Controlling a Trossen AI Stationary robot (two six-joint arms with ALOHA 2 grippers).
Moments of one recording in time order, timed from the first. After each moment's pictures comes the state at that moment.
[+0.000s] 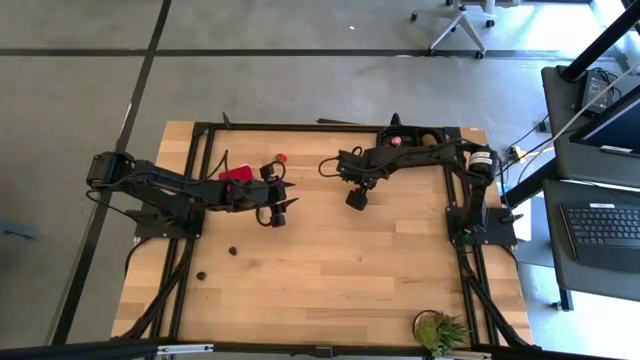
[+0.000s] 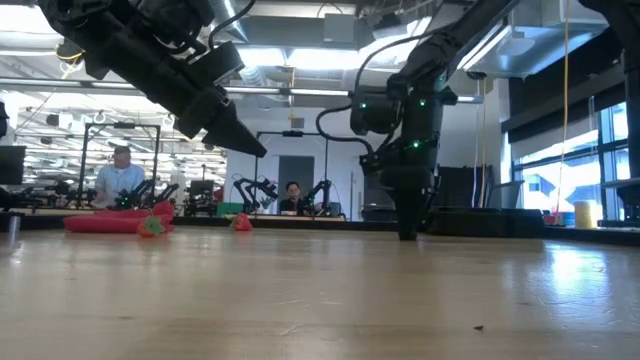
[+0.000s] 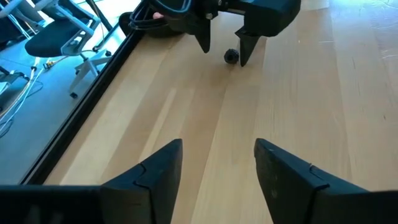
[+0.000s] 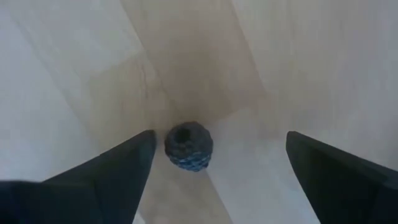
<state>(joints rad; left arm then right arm) 0.02 1.29 0.51 0.24 -0.40 0.11 -0.31 1.92 1.19 -0.69 0.10 0.10</state>
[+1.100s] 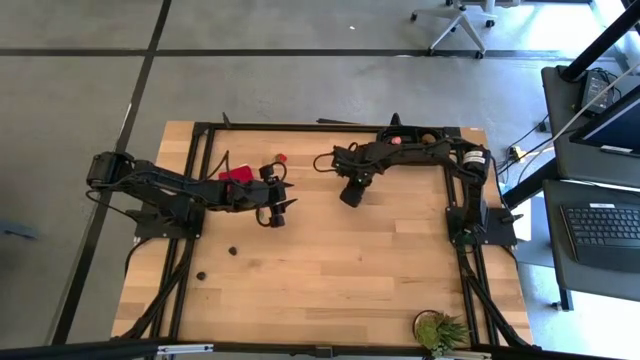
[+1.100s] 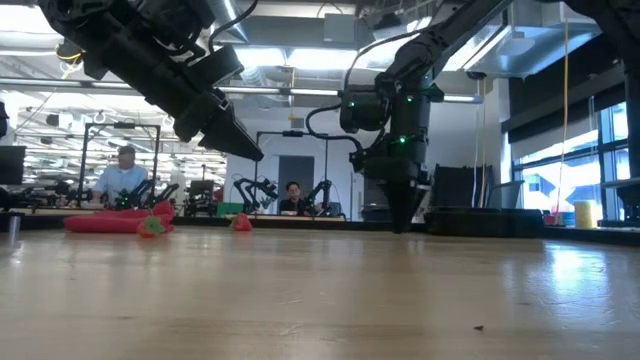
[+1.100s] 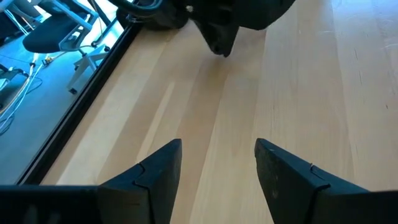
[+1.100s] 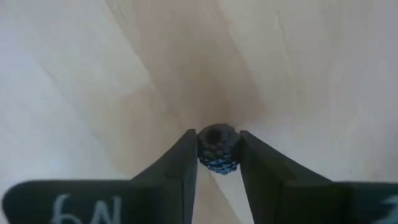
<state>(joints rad) 0.02 1.29 0.51 0.21 -0.40 0.11 -0.32 1.96 1.30 -0.76 0.04 0.18</state>
